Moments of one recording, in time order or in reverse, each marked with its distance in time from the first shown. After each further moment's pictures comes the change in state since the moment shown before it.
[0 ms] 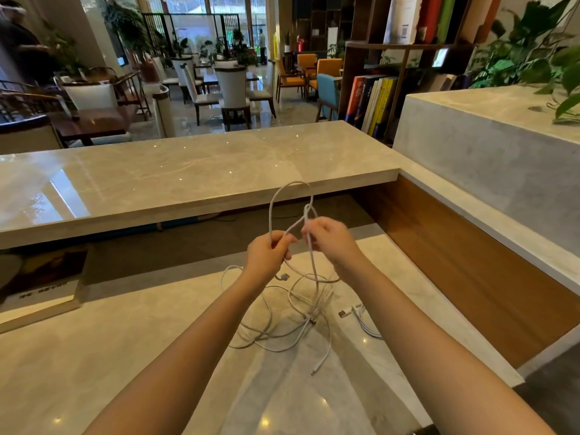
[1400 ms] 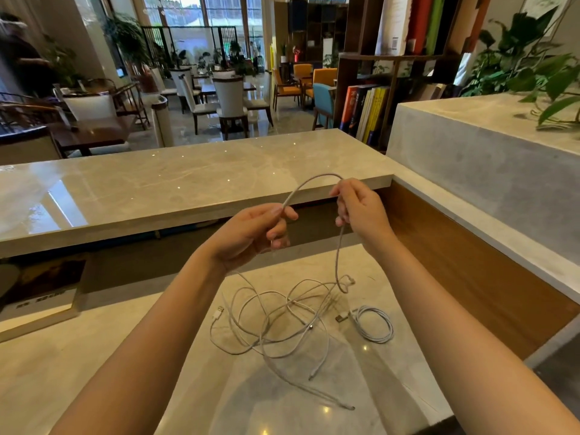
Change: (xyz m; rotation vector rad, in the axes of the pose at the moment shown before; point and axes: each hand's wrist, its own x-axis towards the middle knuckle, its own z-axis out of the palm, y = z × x) left_hand -0.004 0.064 -0.055 -0.555 -0.726 0.147; right_hand 0.013 -0.031 -0.052 -0.016 0.136 -0.318
